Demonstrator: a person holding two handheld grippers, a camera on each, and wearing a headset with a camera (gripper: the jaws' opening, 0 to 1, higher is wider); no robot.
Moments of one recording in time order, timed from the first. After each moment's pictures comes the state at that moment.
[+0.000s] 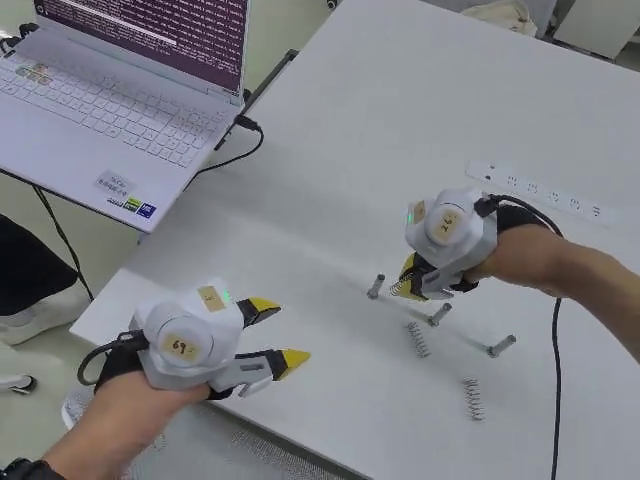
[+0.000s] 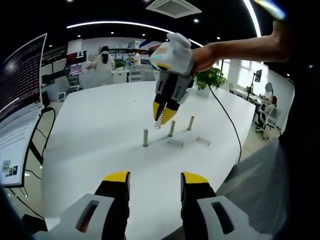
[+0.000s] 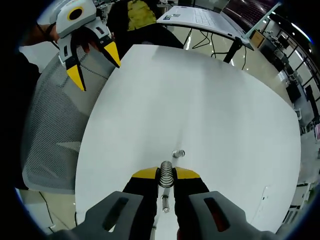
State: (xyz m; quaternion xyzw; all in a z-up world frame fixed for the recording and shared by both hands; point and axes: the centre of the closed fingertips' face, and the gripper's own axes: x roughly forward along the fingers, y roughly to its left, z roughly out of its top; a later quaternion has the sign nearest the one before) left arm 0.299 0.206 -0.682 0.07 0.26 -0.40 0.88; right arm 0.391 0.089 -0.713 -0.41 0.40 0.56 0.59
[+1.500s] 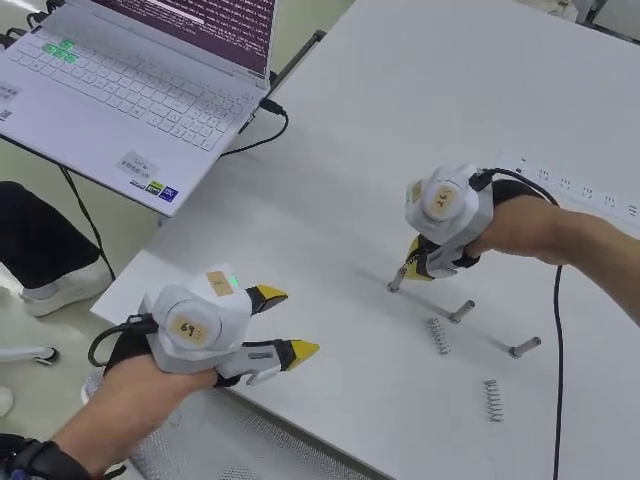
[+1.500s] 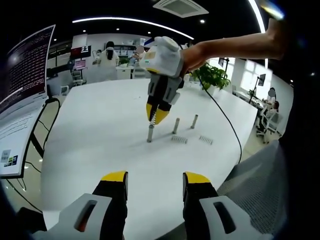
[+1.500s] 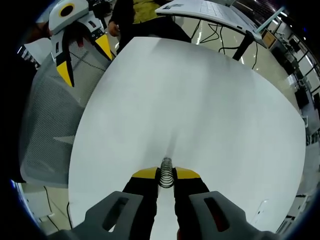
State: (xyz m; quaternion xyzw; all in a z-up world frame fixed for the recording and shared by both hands) left arm 0.301 0.216 -0.689 0.06 0.28 -0.39 0.88; right arm 0.413 0.104 -0.734 -0.44 0.41 0.58 0.55
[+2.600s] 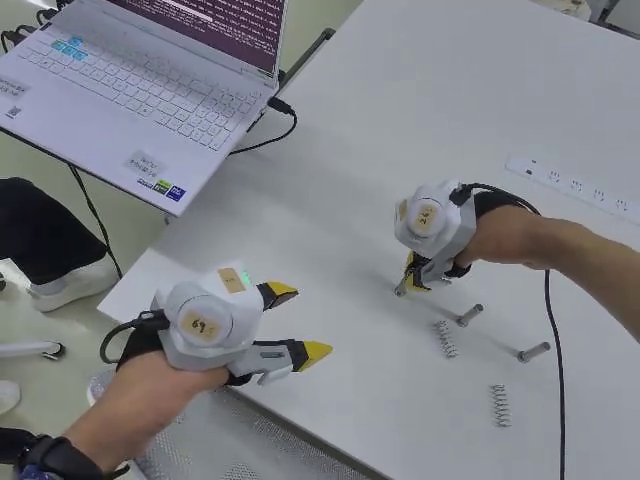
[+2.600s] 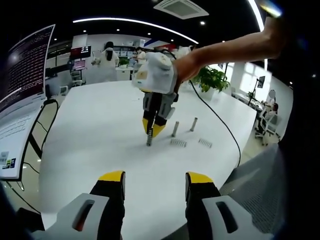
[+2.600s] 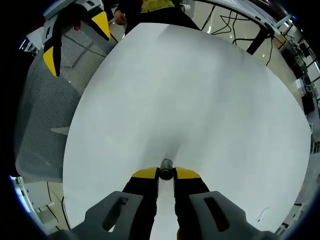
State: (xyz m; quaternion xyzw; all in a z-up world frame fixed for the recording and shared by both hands) left arm 0.306 0.210 -0.685 0.05 0.28 -0.39 0.88; right arm 0.411 0.106 -0.768 -0.46 0.43 0.59 0.51
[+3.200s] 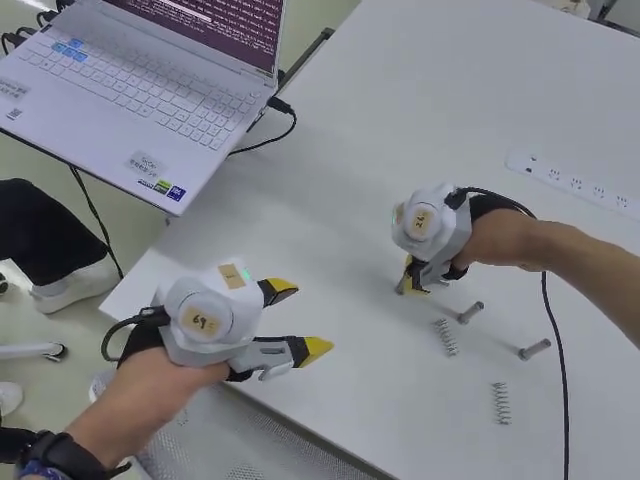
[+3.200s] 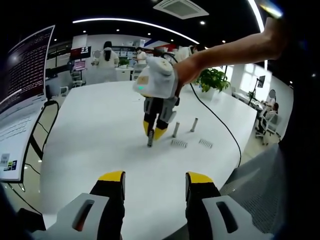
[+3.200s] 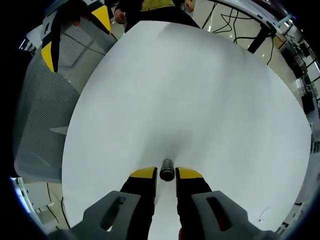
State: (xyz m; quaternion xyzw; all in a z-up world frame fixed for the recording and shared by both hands) left arm 0.308 0.212 -0.683 0.05 0.27 -0.39 0.88; right arm 0.409 0.105 -0.770 -0.46 0.43 0.58 0.51
